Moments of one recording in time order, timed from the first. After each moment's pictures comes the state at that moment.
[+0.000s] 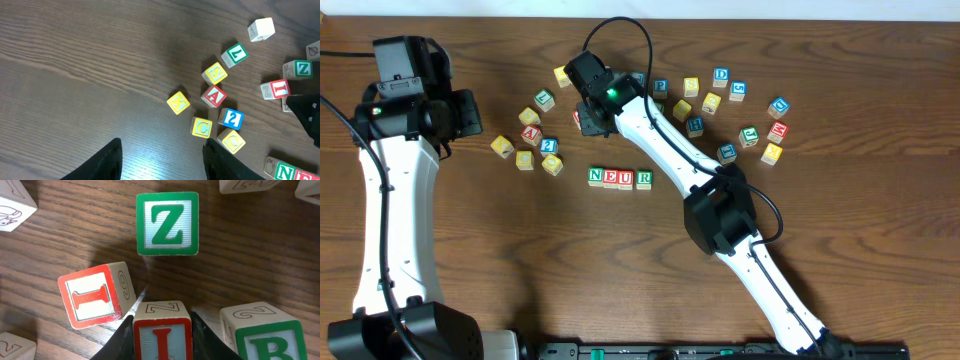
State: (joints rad) left arm 0.20 1.55 1.48 -0.93 -0.04 -0.04; right arm 0.69 2.73 2.61 -1.03 0.08 0.48
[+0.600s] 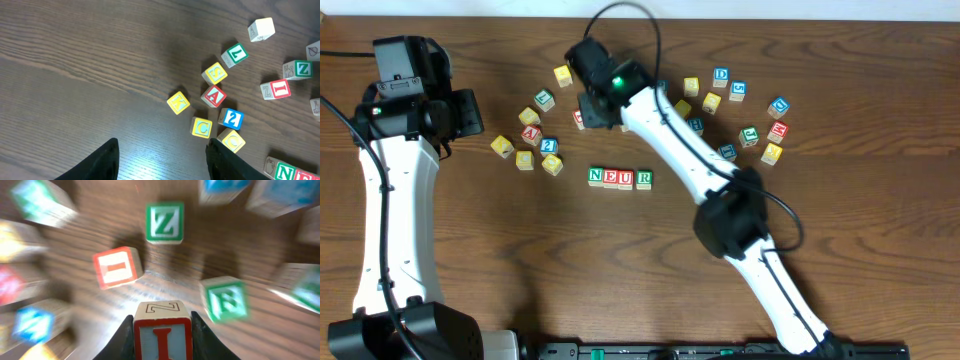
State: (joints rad) left arm 0.20 1.55 1.48 -0.93 -0.04 -0.04; right arm 0.68 2.59 2.61 -1.14 0.07 0.46
